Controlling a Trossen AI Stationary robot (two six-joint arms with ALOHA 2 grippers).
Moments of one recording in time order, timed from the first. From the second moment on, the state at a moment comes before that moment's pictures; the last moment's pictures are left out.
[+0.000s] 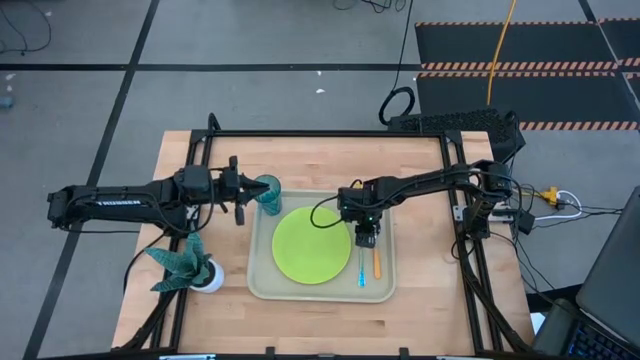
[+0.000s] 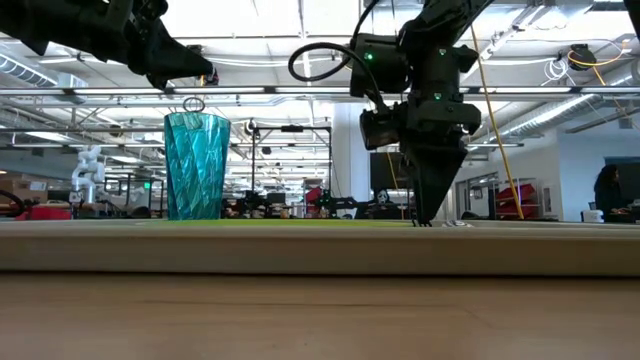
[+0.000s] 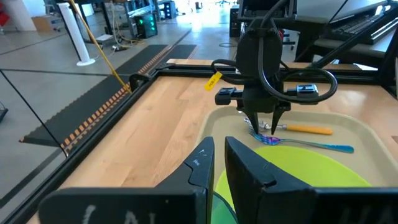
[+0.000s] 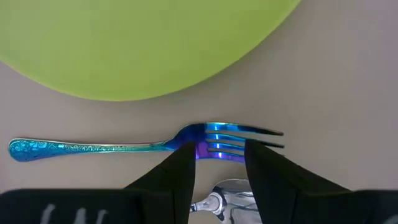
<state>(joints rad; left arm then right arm) 0.16 0.67 0.43 0.05 -0.04 0.04 -0.08 1.79 1.13 -0.74 -0.19 0.09</state>
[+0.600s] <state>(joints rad) 0.16 0.67 0.43 0.05 -0.04 0.04 -0.09 1.79 1.13 -0.73 -0.18 0.07</state>
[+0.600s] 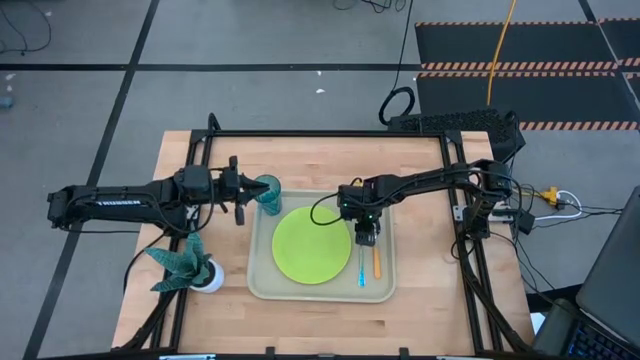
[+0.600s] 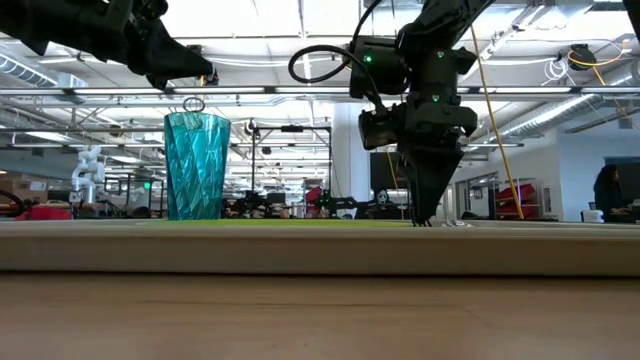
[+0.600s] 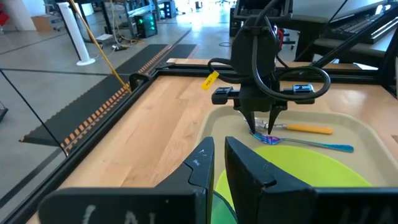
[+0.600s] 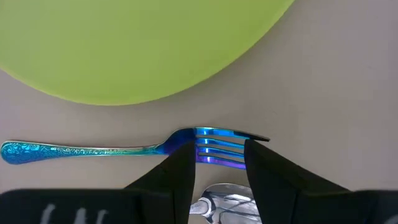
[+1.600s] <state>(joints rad) 0.15 0.67 0.43 0.03 -0.04 0.04 -0.10 1.65 1.13 -0.69 -0.13 0.07</state>
